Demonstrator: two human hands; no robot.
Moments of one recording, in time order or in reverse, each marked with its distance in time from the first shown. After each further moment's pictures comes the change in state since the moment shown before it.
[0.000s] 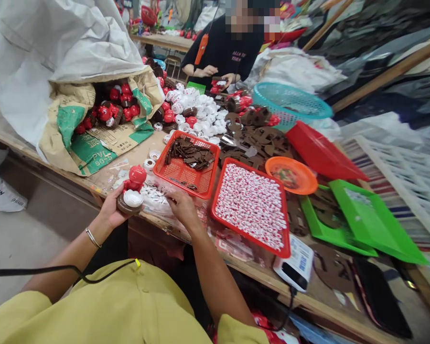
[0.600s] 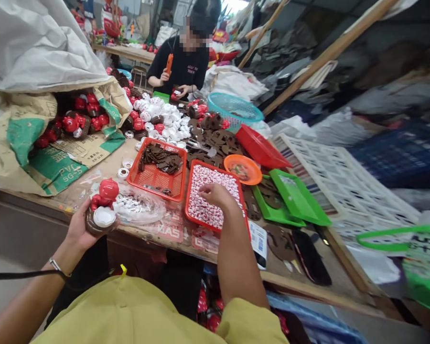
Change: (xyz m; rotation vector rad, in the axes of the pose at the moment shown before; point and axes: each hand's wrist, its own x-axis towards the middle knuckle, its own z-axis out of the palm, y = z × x) left_hand -0.008 0.003 0.001 0.044 0.005 -0.034; right_hand 0.000 0.095 -0.164 -0.293 -0.084 0.514
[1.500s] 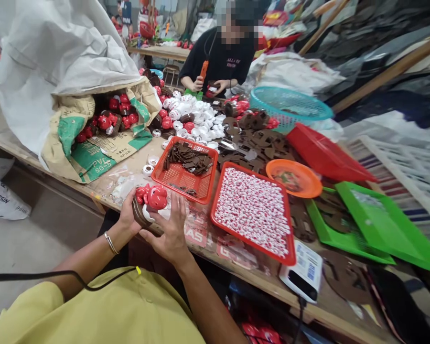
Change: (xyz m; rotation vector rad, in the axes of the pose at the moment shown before) left_hand 0.027 -0.054 0.045 -0.120 -0.048 0.250; right_hand -0.135 -0.167 0.124 0.360 0.391 -0.678
